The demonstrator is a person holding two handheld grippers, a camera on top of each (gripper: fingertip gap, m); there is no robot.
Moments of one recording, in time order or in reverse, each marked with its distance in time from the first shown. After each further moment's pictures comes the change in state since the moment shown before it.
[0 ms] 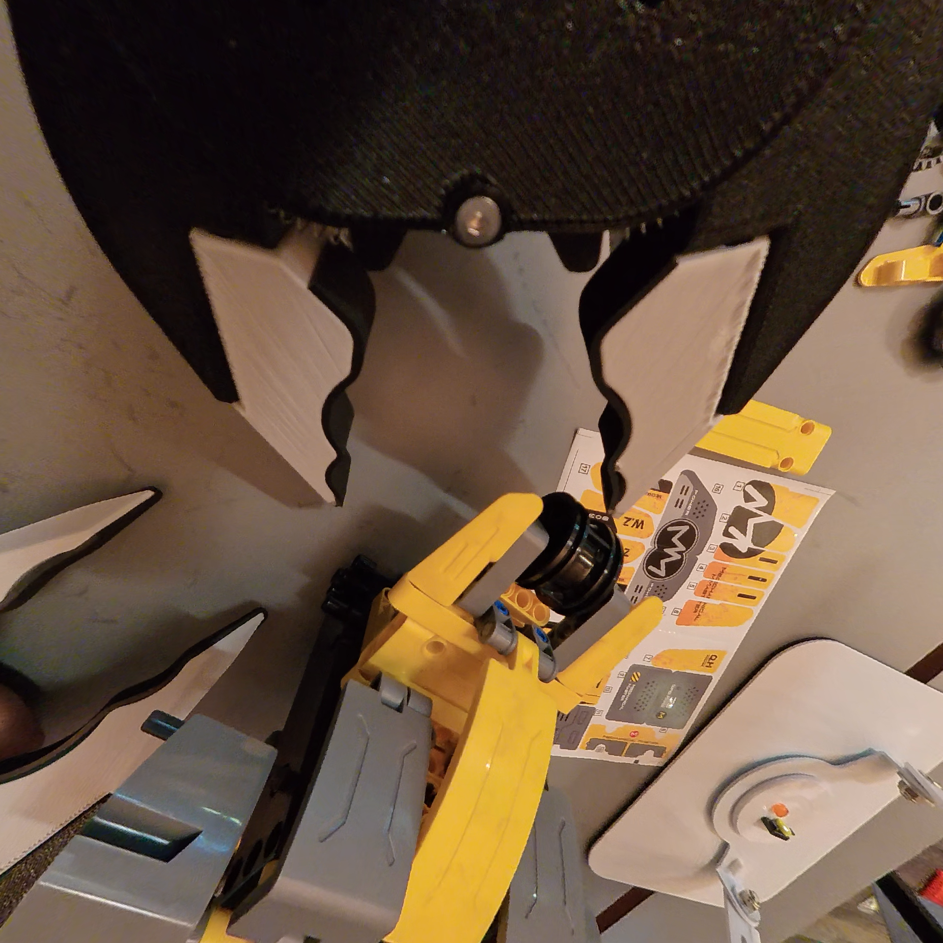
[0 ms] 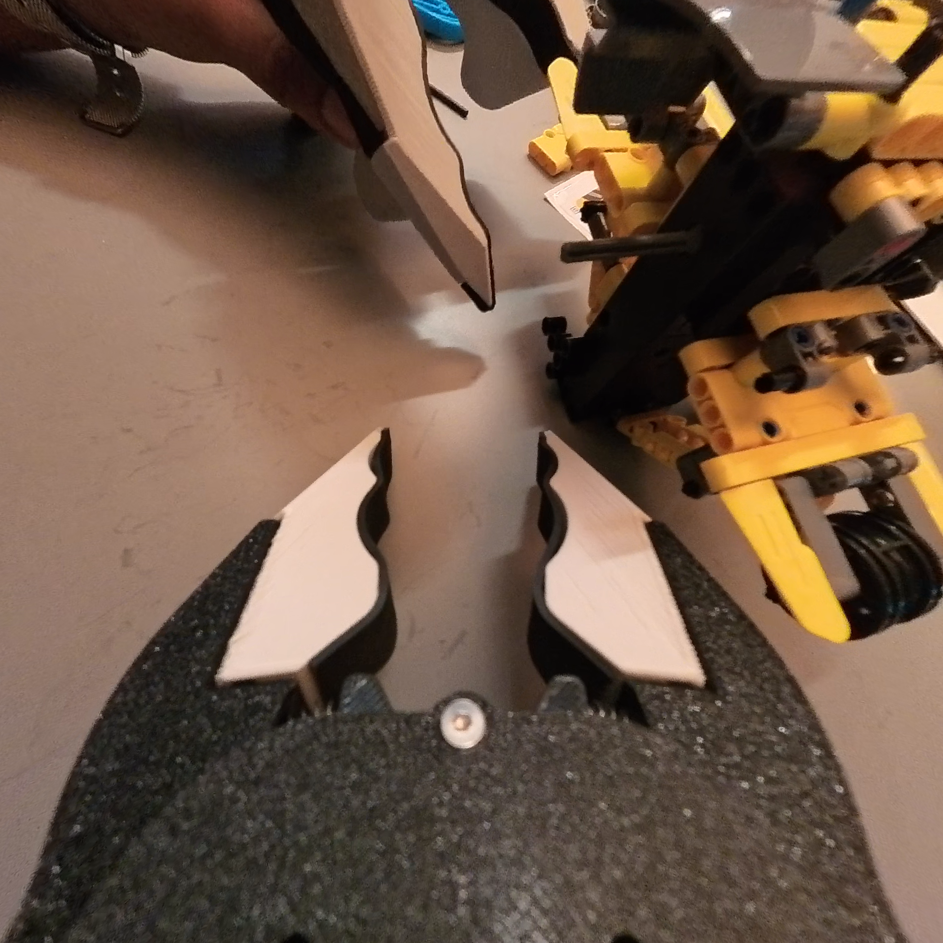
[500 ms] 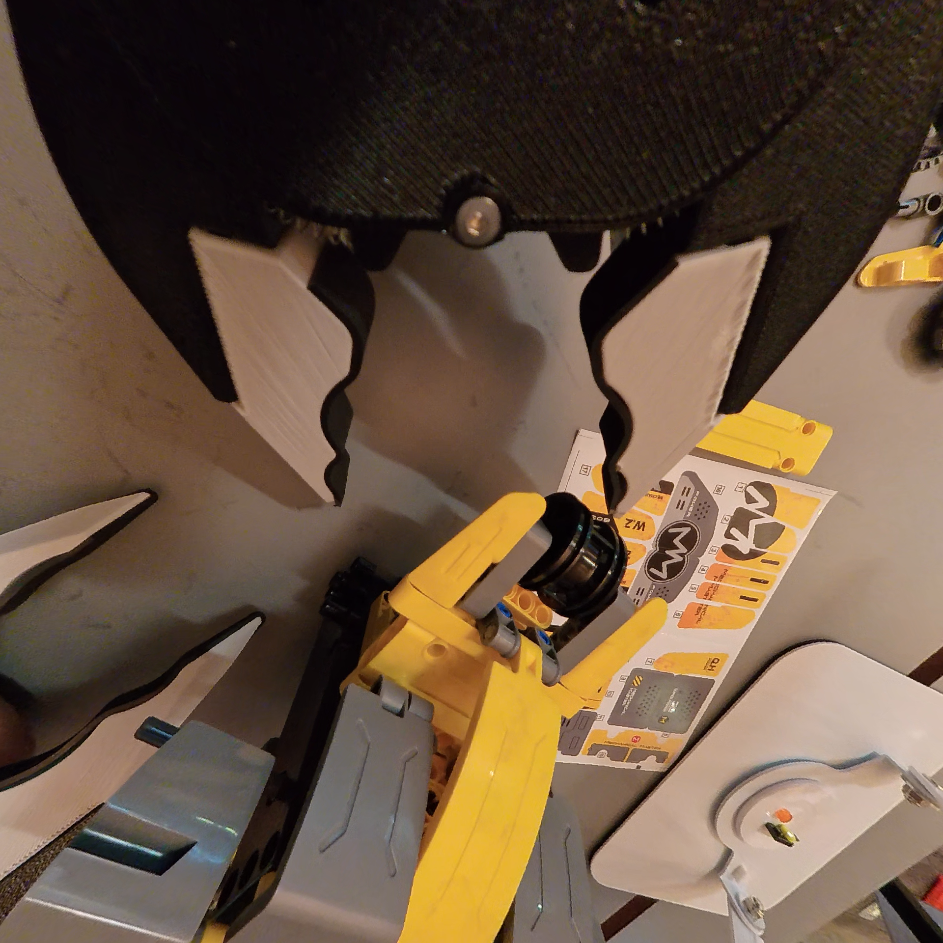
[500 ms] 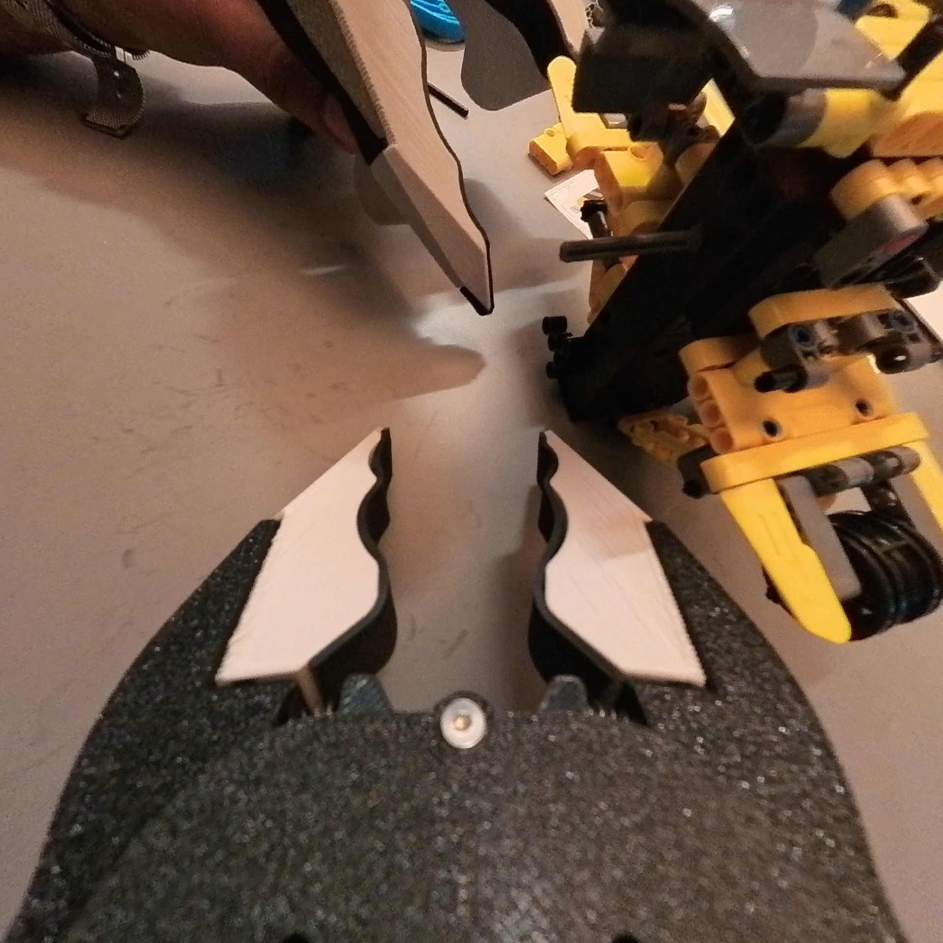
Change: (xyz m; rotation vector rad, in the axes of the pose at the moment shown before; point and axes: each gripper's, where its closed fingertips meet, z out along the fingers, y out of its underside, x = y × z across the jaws) left arm 0.000 0.001 0.001 -0.011 -0.003 0.005; right arm 0.000 0.000 0.000 -0.001 -0.003 0.003
